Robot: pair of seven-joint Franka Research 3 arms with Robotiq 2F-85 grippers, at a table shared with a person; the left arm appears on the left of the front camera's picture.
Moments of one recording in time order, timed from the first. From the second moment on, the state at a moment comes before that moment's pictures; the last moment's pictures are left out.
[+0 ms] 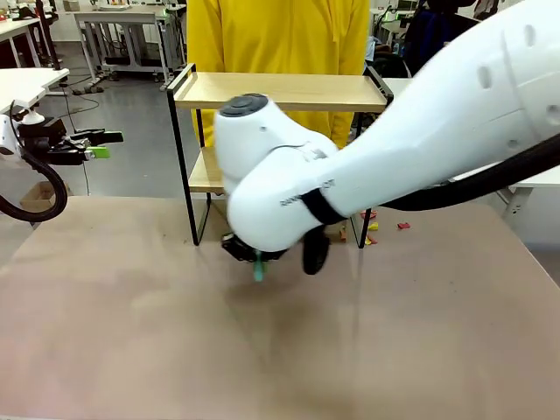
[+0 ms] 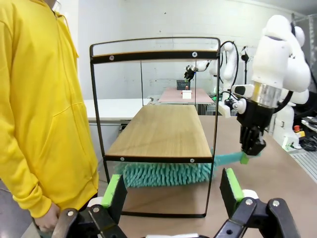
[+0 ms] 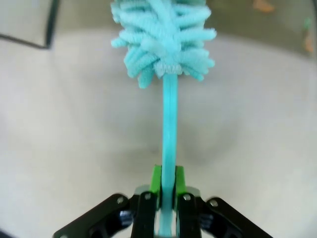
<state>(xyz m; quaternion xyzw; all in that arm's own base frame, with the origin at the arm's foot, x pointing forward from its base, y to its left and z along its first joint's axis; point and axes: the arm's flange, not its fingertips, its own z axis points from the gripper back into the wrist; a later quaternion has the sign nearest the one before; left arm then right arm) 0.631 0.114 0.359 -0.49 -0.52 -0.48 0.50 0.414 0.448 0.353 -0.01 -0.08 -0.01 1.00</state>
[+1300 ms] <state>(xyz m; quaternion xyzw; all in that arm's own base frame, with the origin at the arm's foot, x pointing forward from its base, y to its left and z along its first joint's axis) 0.631 0.114 0.359 -0.49 -0.52 -0.48 0.50 0.373 0.263 0.366 -0.03 -0.07 -0.07 0.99</state>
